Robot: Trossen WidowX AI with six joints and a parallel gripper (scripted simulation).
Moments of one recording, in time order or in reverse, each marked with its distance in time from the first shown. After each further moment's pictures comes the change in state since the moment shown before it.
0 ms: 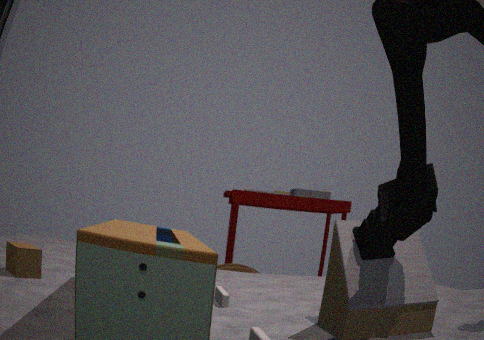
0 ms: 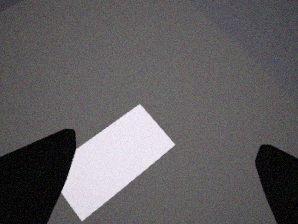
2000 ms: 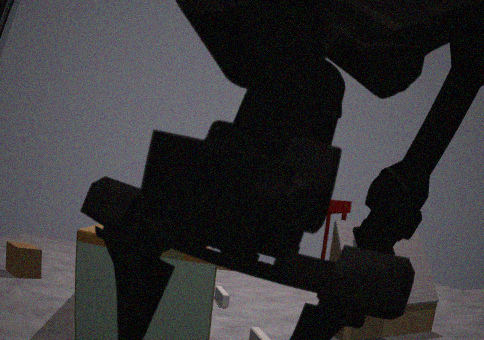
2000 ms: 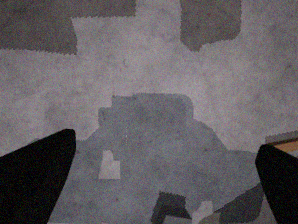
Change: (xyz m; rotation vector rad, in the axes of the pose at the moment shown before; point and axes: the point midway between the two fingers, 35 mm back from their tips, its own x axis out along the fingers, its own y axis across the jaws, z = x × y) arm -0.596 -0.288 -0.116 -0.006 -2.601 -0.599
